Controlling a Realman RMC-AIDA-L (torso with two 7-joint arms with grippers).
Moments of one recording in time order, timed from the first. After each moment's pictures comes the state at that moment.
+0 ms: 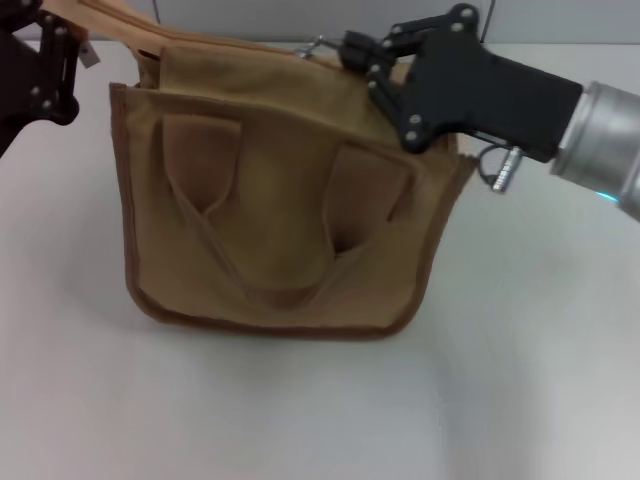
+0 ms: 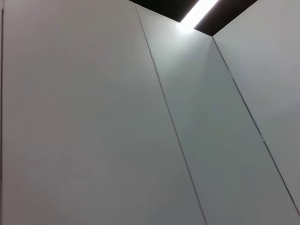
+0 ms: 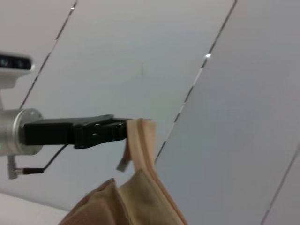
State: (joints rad) left arm -0.41 -2.07 0.62 0.31 1.19 1.82 -0.47; right arm 0.28 2.09 -1.57 -1.13 -1.12 -1.03 0.79
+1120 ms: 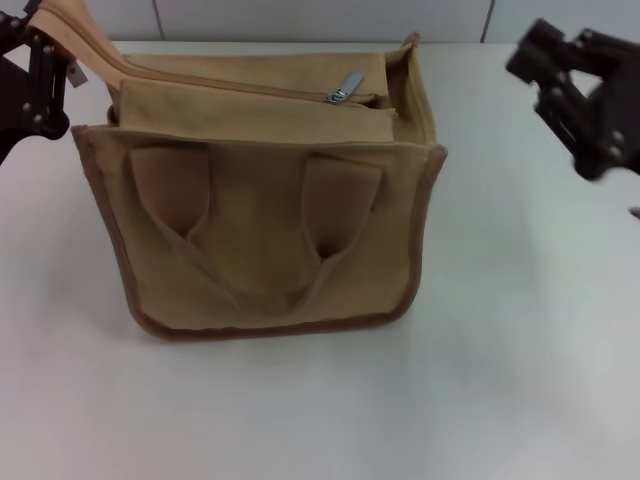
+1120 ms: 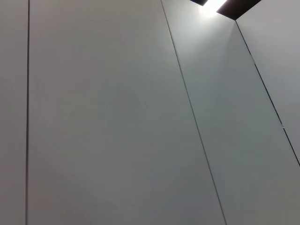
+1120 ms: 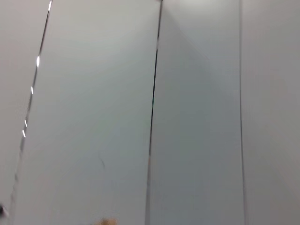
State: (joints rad) left arm -0.38 -2.07 0.61 0.27 1.18 1.79 -0.47; right arm 0.22 2.07 -1.27 -0.80 -0.96 -1.57 0.97
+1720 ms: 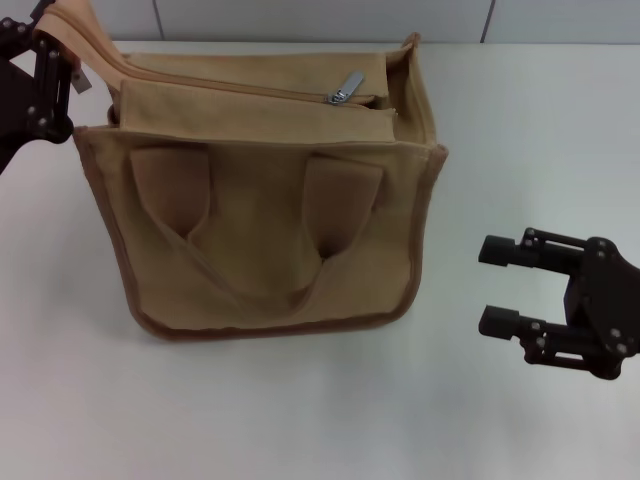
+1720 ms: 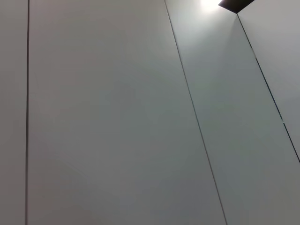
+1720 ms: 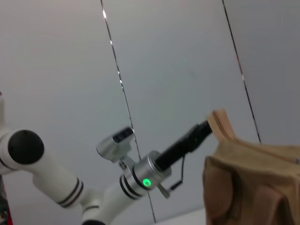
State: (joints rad) left arm -0.38 -2.07 0.61 0.27 1.19 1.77 -0.49; right arm 0.28 1.99 -1.16 -0.60 -1.40 -1.82 1.16
